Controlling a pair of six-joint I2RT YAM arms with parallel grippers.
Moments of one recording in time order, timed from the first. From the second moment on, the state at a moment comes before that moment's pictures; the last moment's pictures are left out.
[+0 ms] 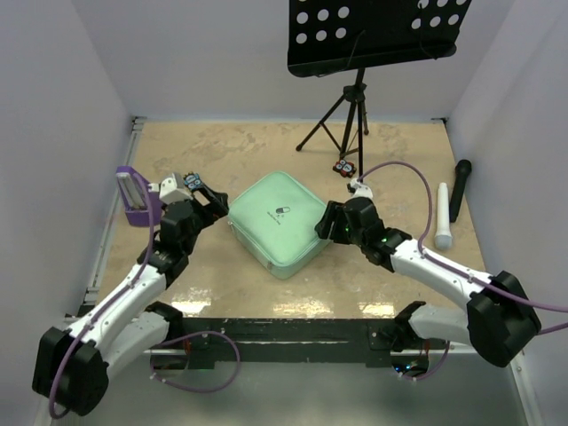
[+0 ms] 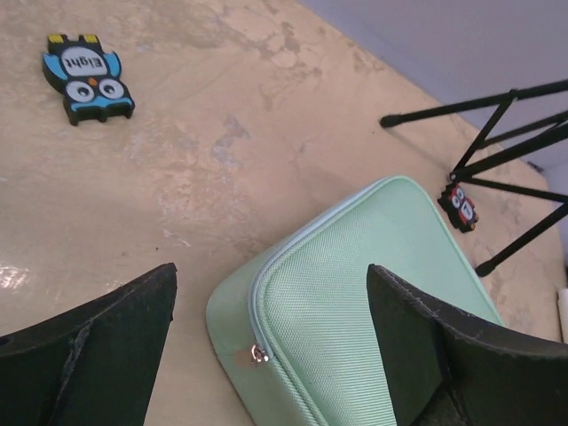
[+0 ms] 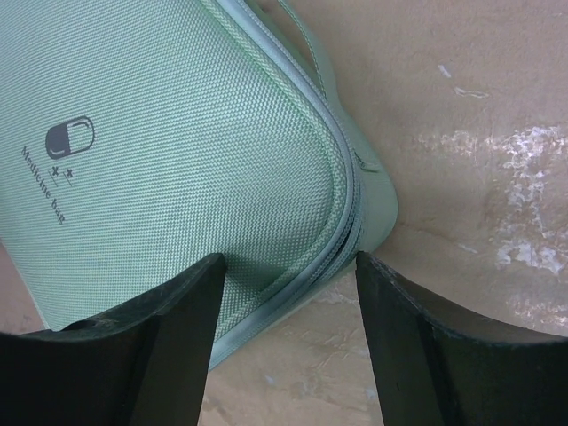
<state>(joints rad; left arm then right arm) -0.41 0.85 0.48 0.09 -0.34 -0.71 0.63 1.19 0.63 -0.10 0.14 0.71</state>
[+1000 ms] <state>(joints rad) -0.37 0.65 0.37 0.12 -0.07 -0.71 0.63 1.15 0.74 -0.13 0.22 0.59</state>
